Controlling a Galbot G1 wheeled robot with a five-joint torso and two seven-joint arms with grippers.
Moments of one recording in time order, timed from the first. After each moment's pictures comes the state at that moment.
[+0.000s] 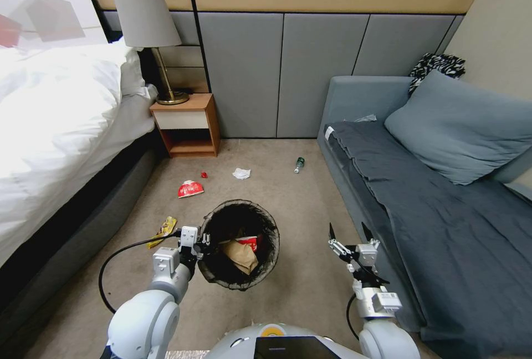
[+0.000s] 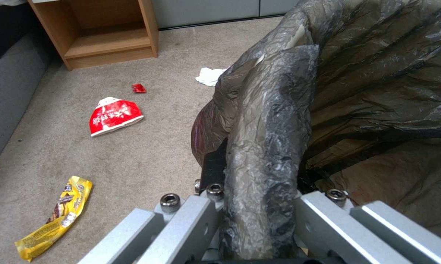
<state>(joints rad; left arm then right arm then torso) 1.66 -1.38 -0.57 -2.46 -0.13 0.67 0.01 -1.85 1.44 0.58 2.20 0.04 0.23 0.09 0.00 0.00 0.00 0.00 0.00</state>
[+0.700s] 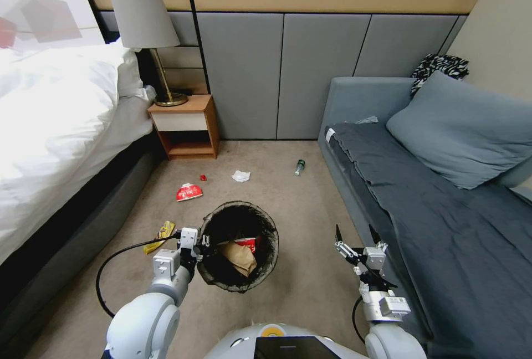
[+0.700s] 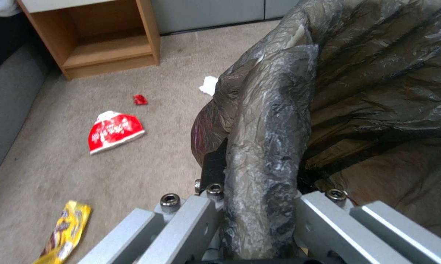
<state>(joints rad) 1.68 -1.38 -0.56 -2.46 -0.11 0.66 0.01 -1.85 1.45 0.58 2.19 0.05 0.24 0.10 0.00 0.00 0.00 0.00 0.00</state>
